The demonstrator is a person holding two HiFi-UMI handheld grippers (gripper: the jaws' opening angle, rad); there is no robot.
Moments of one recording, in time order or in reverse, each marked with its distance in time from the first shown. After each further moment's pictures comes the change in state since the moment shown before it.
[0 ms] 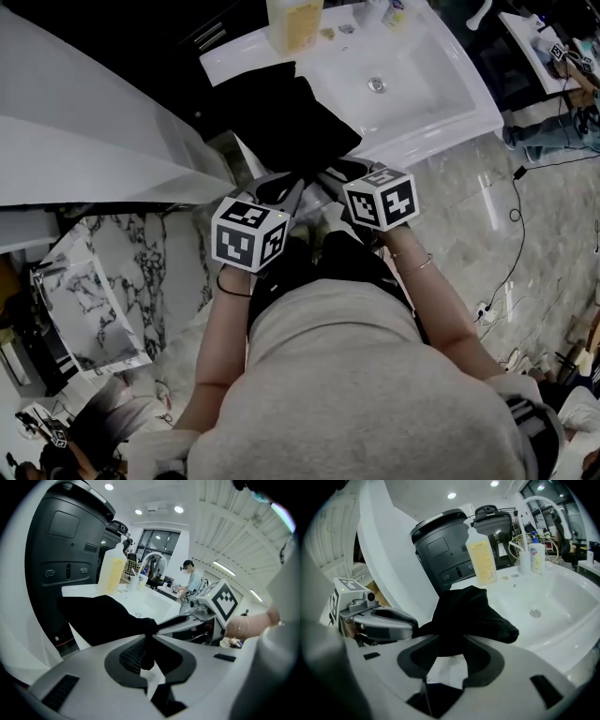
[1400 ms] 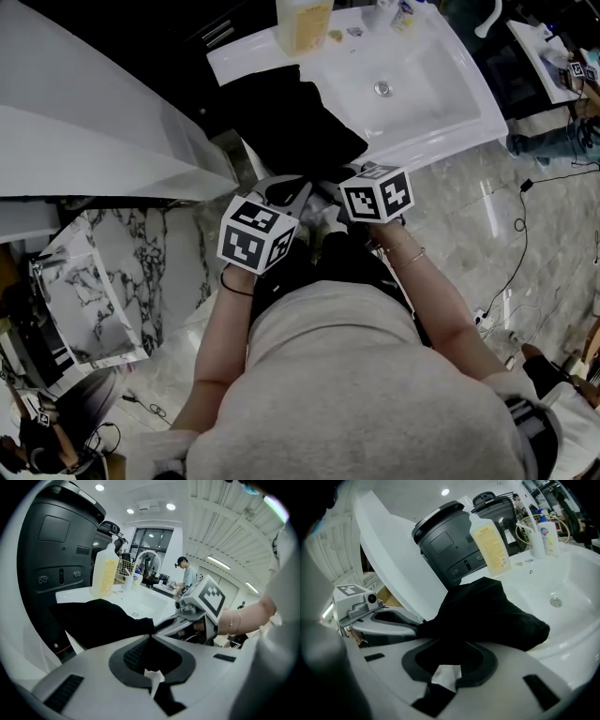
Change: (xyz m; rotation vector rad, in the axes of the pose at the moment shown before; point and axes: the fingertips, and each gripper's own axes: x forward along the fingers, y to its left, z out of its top) left arm 0.004 -0.009 0.001 0.079 0.015 -0.022; right arm 0.023 0.022 -0.004 0.057 0.043 0.188
